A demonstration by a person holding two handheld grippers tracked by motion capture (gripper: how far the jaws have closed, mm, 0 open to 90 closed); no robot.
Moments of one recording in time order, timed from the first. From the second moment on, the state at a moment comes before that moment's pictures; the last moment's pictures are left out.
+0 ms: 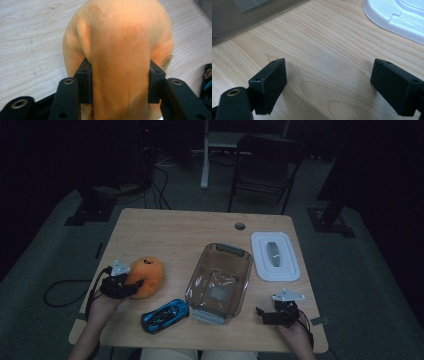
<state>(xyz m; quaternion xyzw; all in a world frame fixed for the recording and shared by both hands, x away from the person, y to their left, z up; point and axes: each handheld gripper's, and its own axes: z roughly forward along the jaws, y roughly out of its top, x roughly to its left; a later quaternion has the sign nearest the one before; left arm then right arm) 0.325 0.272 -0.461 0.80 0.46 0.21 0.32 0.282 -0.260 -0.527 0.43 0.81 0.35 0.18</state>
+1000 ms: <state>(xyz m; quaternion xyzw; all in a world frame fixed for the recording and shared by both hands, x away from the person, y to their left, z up) 0.321 0.252 -0.404 0.82 0.40 0.20 0.36 0.282 -0.261 -0.527 0.43 0.81 0.35 0.18</state>
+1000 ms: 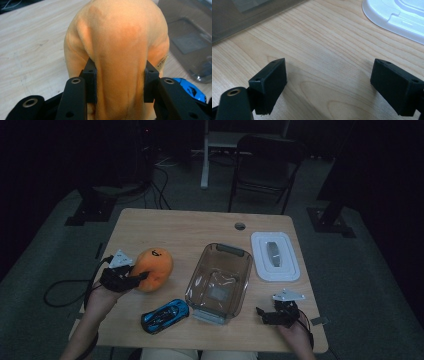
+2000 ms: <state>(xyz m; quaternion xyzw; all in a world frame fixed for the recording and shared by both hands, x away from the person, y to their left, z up) 0.331 0.191 -0.341 0.85 0.26 0.21 0.42 0.282 -0.261 -0.527 0.43 0.81 0.35 0.18</state>
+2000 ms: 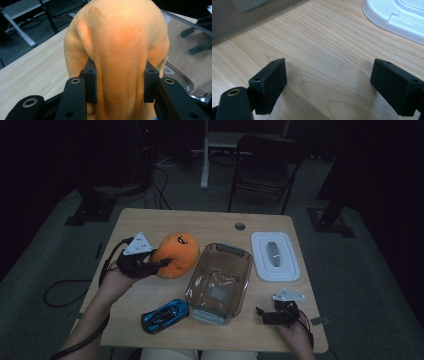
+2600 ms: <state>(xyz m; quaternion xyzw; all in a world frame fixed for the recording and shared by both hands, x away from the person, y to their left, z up) 0.351 0.127 -0.333 0.88 0.18 0.18 0.41 0.282 -0.260 -0.527 0.43 0.81 0.35 0.18</state>
